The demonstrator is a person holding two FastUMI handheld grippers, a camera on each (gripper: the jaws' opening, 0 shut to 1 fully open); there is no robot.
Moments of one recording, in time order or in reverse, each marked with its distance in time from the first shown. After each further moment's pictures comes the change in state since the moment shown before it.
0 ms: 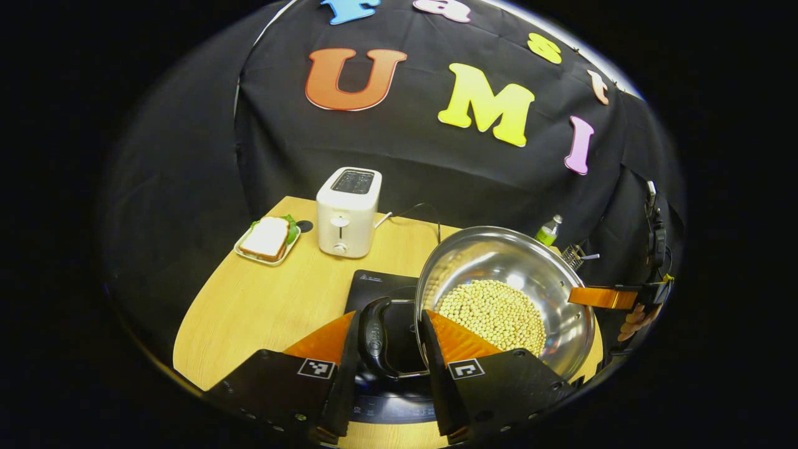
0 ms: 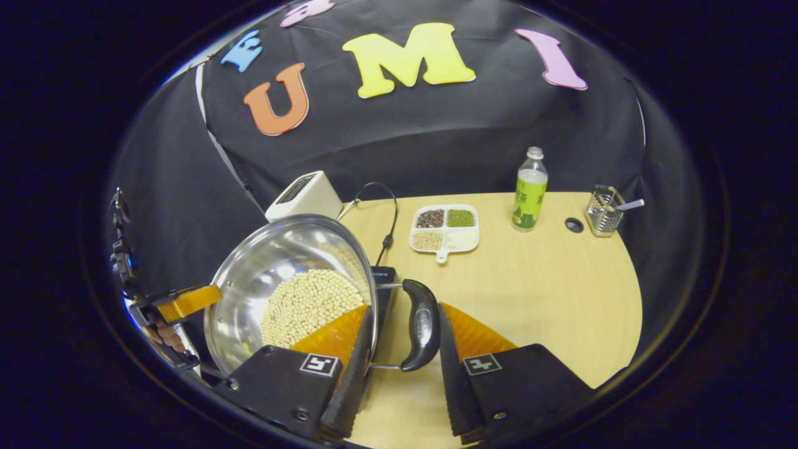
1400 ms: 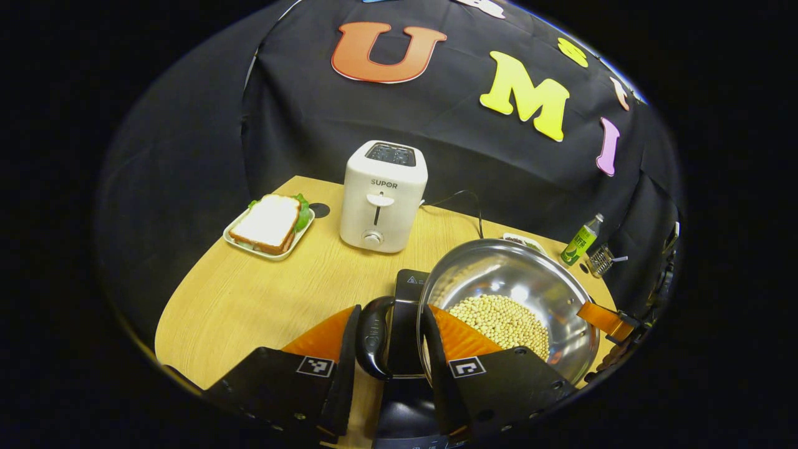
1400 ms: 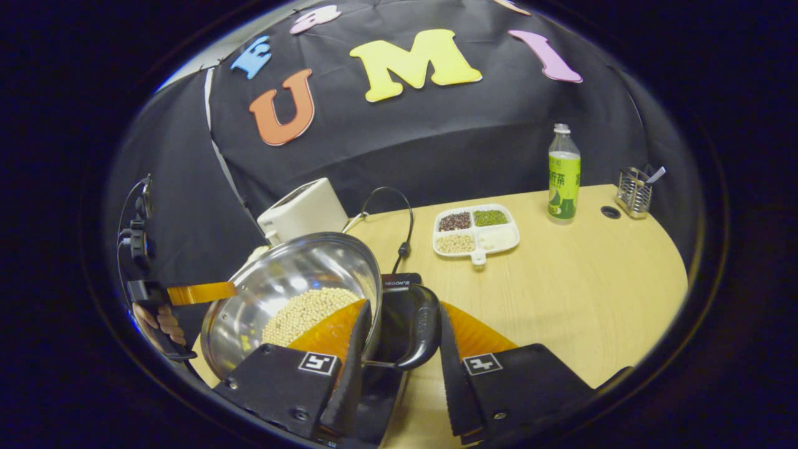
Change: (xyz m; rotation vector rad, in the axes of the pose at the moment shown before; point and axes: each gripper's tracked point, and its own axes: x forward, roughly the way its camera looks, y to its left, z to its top) left arm 0.097 0.069 -0.028 -0.044 0.011 0.002; right arm 0.103 0.026 -0.041 0.037 -0.229 0.029
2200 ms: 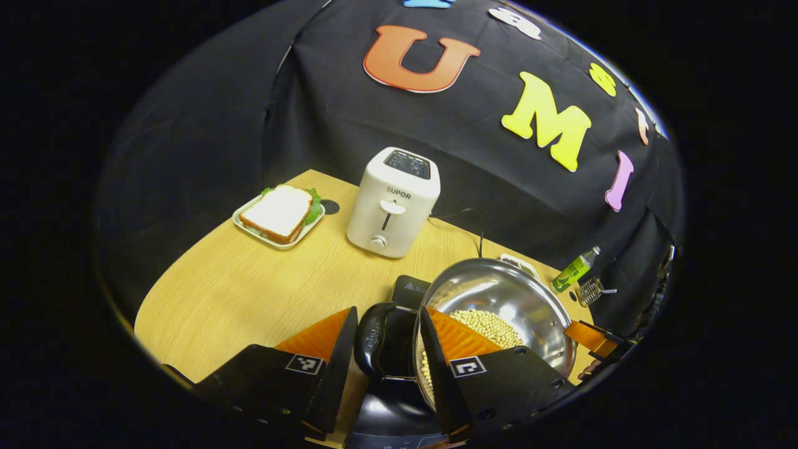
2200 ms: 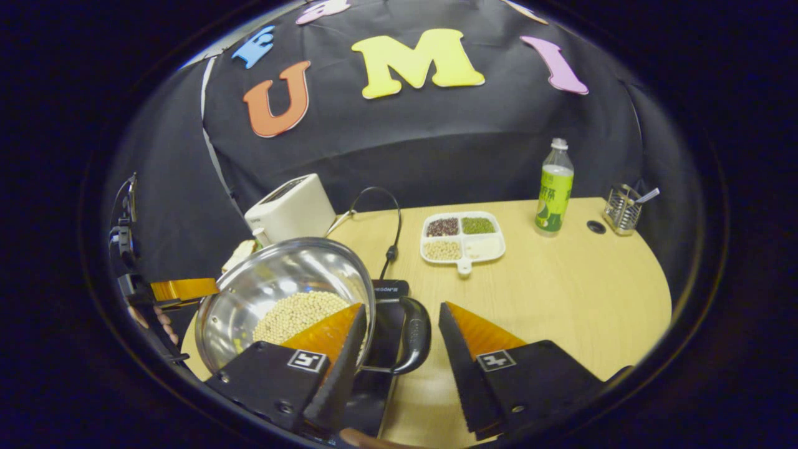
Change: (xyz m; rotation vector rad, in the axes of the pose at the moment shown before) left arm -0.015 0.001 0.019 -0.144 -0.060 0.033; right arm -0.018 -0.006 0.030 -0.071 -0.003 -0.104
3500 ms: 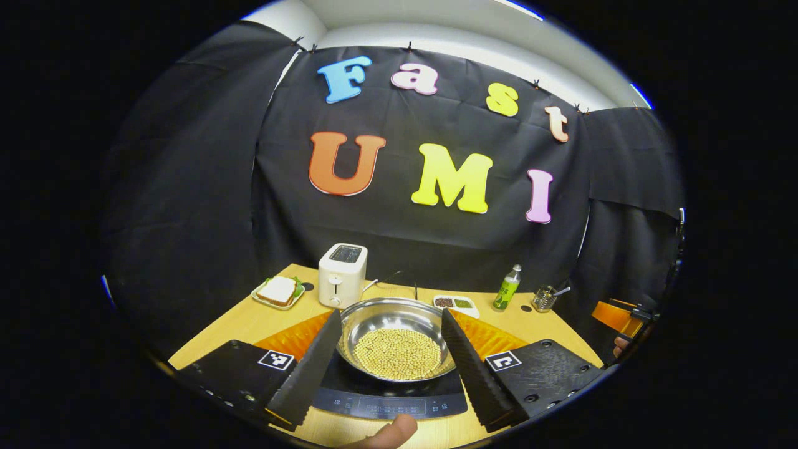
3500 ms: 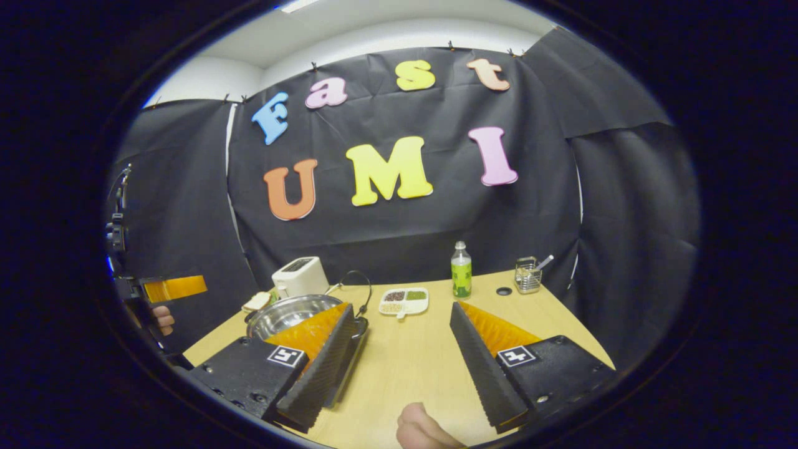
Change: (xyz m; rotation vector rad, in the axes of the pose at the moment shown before) left arm -0.243 -0.144 0.014 0.241 -0.396 -0.090; right arm -0.287 -0.072 0.040 -0.021 -0.401 -0.042
